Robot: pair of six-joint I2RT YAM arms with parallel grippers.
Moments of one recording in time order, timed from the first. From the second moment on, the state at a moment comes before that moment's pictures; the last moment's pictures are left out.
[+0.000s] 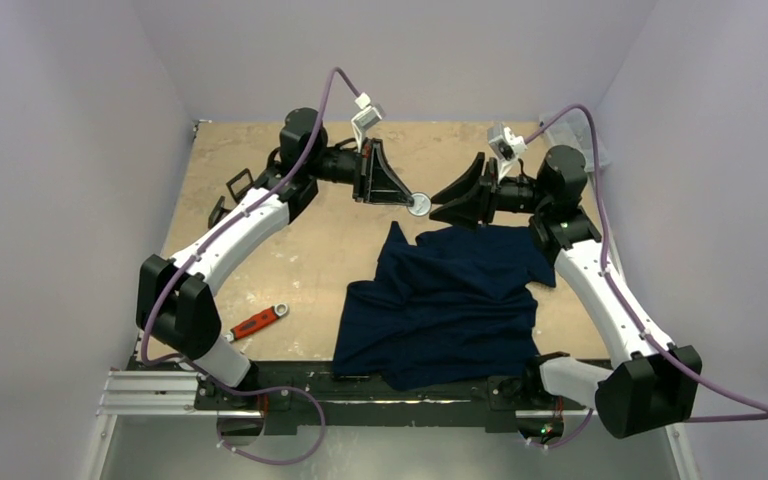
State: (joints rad) left arm -0.48 1.58 1.37 0.18 1.22 -0.58; right arm 0.22 1.16 1.02 0.15 -1.20 0.25
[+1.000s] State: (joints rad) left arm -0.51 1.53 1.38 0.04 1.13 -0.35; right arm 0.24 1.20 1.02 0.20 -1.25 0.40
